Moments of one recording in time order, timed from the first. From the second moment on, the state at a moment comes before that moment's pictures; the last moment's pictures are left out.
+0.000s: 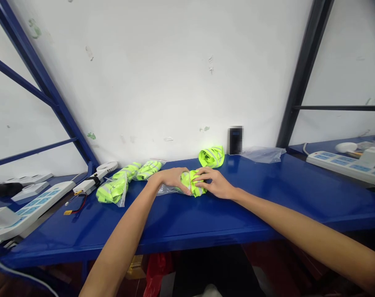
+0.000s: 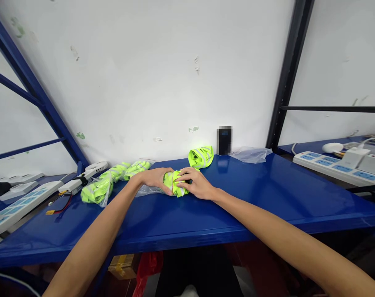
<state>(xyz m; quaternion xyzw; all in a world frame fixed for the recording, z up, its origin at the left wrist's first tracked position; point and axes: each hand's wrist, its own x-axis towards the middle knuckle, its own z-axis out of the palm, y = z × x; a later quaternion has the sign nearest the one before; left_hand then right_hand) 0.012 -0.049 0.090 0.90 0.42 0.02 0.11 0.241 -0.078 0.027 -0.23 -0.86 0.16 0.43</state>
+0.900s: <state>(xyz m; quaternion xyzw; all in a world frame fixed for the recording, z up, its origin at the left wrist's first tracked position) 0.031 -0.082 0.034 0.89 0.39 0.20 -0.11 0.230 -0.064 0.031 -0.34 -0.76 0.33 0.45</state>
